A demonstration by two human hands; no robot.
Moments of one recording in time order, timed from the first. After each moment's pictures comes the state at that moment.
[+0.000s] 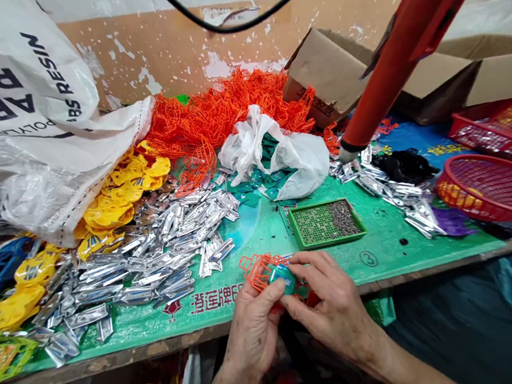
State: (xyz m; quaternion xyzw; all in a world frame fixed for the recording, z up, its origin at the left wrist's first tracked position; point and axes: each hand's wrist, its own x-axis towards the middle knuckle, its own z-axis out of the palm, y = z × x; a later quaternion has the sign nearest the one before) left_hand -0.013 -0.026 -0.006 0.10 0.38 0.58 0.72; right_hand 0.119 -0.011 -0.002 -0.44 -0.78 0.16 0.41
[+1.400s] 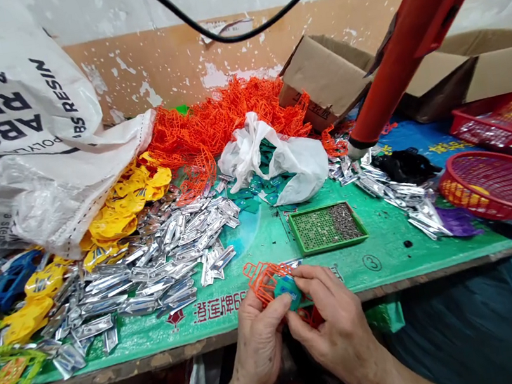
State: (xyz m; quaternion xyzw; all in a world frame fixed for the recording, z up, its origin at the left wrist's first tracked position) left_hand -0.007 -0.030 -0.007 0.16 0.41 0.58 0.68; right_hand 0.113 -0.022 -0.005 -0.46 -0.76 0.14 0.43
